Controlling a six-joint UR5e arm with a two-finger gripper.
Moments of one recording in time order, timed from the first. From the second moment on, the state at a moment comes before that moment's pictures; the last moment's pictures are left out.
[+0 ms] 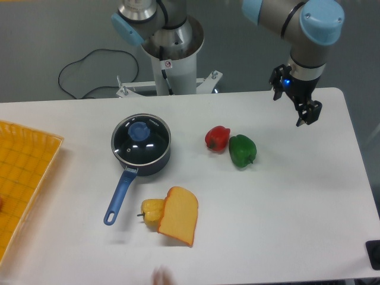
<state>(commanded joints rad) 2.87 -1.75 -1.64 -1.29 1.58 1.85</state>
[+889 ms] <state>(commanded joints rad) 2.85 -1.77 -1.71 -1.28 1.57 1.73</state>
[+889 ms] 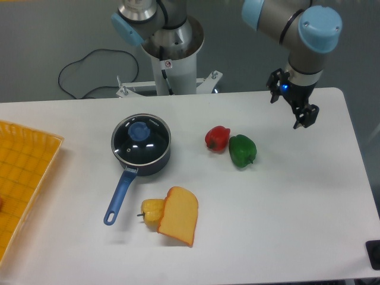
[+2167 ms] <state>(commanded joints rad) 2.45 -1.76 -1.72 -1.26 1.58 1.18</state>
